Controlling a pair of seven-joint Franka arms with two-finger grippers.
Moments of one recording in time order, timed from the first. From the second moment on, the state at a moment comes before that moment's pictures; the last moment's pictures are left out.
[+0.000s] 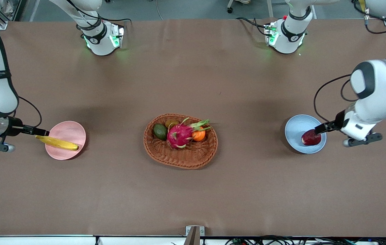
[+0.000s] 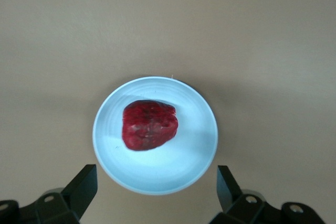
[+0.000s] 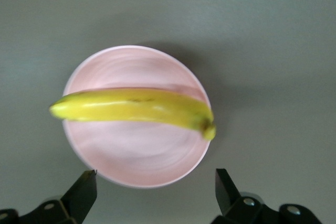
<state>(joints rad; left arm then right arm) -0.01 0.17 0.03 -1.95 -0.07 2.11 -0.13 -0.26 0.39 -0.04 -1.79 0.14 1.99 -0.16</state>
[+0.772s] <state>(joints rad) -0.01 0.02 0.03 -1.53 -0.07 1.68 -0.06 -0.16 0.32 -0.04 -1.44 0.04 1.60 -0.16</state>
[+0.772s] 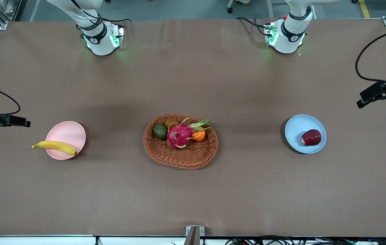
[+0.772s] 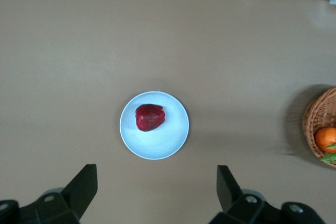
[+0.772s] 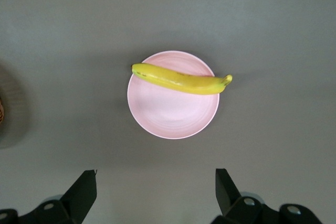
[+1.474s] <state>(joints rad) 0.00 0.02 0.03 -1.53 -0.06 1.59 0.02 -0.07 0.31 -0.04 -1.40 0.04 1.56 -0.07</state>
